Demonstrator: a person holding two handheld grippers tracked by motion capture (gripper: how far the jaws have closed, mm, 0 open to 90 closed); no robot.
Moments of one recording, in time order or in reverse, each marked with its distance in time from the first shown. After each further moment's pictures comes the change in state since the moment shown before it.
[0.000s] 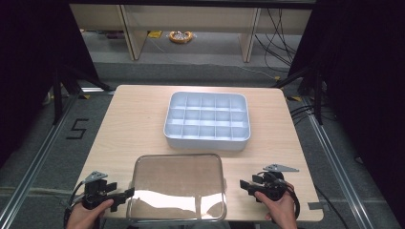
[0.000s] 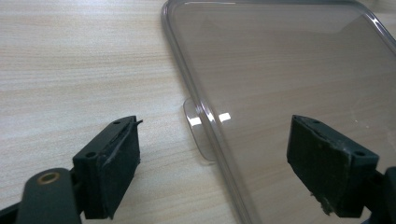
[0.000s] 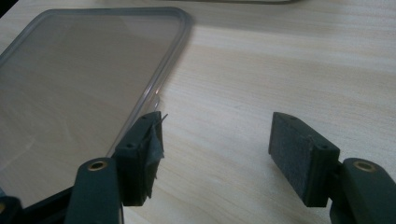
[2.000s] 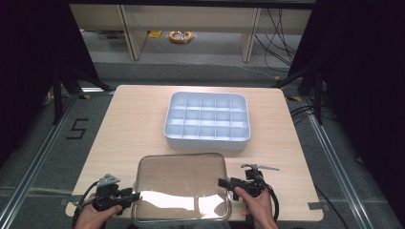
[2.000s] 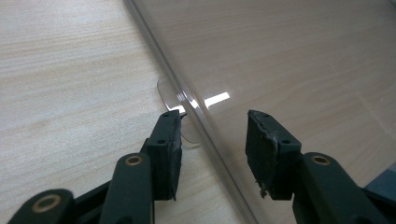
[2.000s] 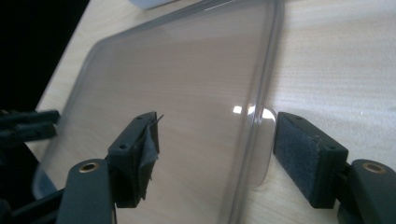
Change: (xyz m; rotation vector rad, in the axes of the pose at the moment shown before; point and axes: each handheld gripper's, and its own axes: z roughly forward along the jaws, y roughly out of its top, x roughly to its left) left arm -0.016 -0.006 0.013 0.106 -0.037 0.158; right arm 0.031 0.003 0.047 0.005 0.149 0.232
